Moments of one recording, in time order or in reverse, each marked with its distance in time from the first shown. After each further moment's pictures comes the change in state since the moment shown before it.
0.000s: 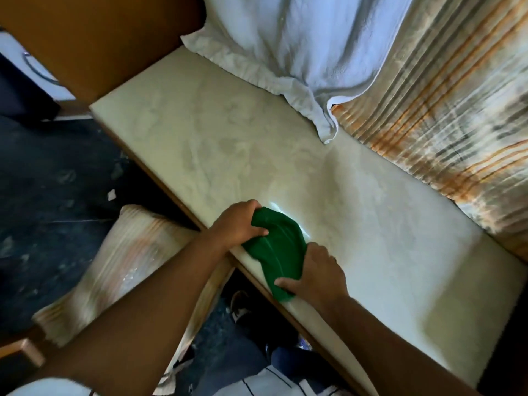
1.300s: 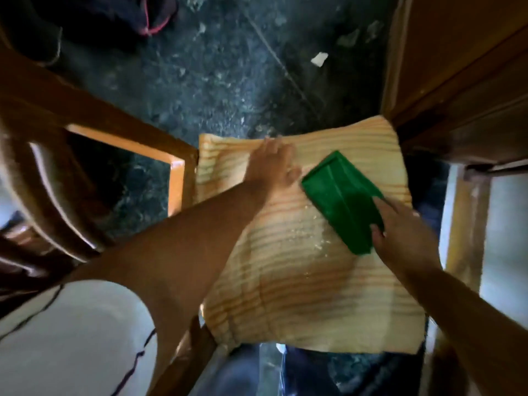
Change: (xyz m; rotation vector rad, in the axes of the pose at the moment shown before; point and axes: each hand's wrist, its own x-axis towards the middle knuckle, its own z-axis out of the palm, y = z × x) left_hand -0.096 -0.602 0.106 -0.359 0.450 -0.726; right_hand 0.187 -0.380 0.337 -0.597 -0.132 -0.917
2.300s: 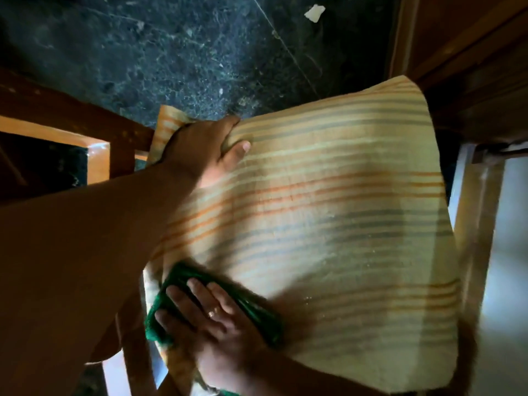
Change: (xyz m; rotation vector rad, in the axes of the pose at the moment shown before) left_hand 0.040 -0.114 0.022 0.104 0.261 0.218; right_hand -0.078 -0.203 0.182 0.318 0.058 -0.733
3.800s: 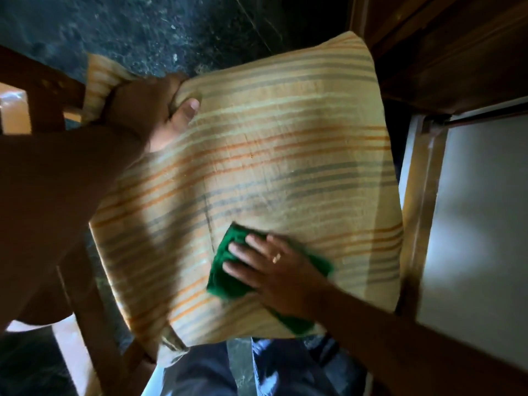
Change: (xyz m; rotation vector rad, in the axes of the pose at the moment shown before) left_hand 0.026 -0.032 0.054 0.150 0.010 -0.109; right_hand -0.078 0.112 -0.080 -0.322 -0.308 -0.122
